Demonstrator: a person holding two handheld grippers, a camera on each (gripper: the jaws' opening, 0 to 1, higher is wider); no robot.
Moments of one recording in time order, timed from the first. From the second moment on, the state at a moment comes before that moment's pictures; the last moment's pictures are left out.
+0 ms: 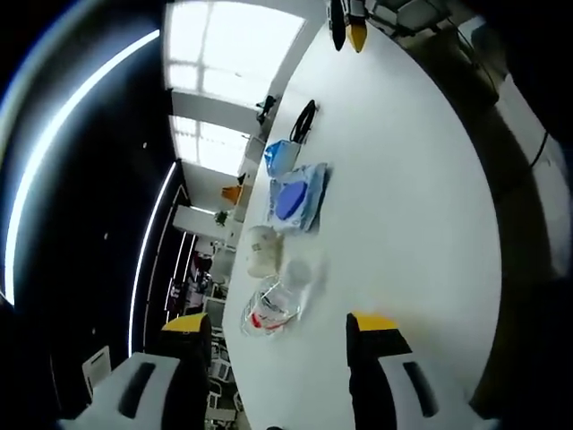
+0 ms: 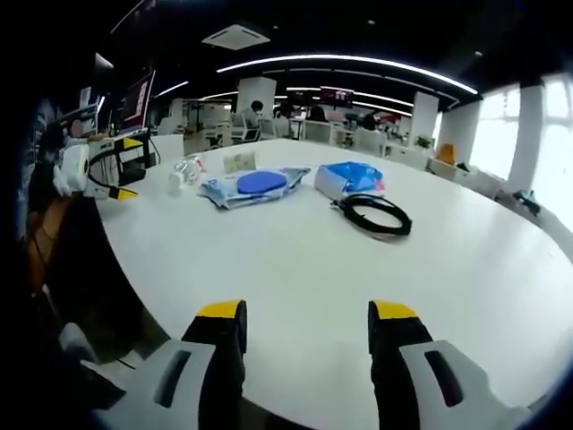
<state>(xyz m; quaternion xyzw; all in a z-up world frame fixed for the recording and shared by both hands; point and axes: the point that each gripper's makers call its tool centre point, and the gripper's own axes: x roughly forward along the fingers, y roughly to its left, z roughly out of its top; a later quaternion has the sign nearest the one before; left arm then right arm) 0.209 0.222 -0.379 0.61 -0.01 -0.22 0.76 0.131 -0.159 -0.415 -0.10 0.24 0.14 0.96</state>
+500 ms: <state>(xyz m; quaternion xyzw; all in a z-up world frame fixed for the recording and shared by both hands) 0.222 0.212 -0.383 0.62 -0.02 -0.24 0.75 0.132 -0.160 -0.414 -0.10 0.24 0.13 0.96</state>
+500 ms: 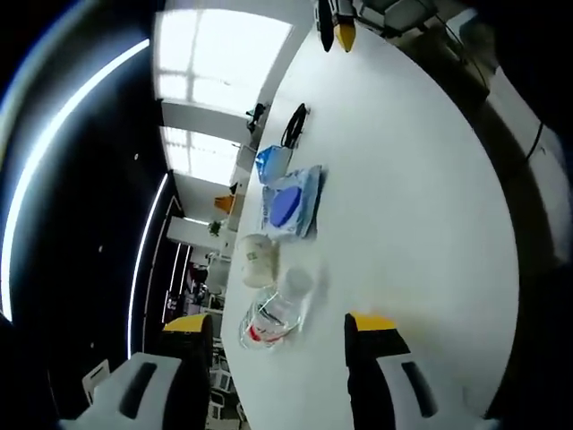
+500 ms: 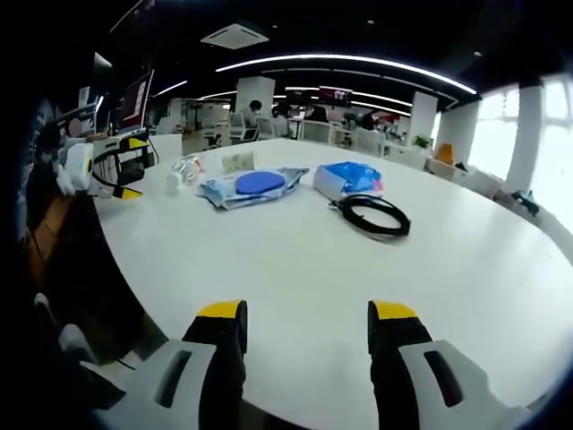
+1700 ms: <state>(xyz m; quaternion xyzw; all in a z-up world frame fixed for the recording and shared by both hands) 0.237 0.193 -0.390 0.66 -0.08 -0.25 0.70 0.133 -0.162 -0.414 -0.11 0.24 0.12 0.96</state>
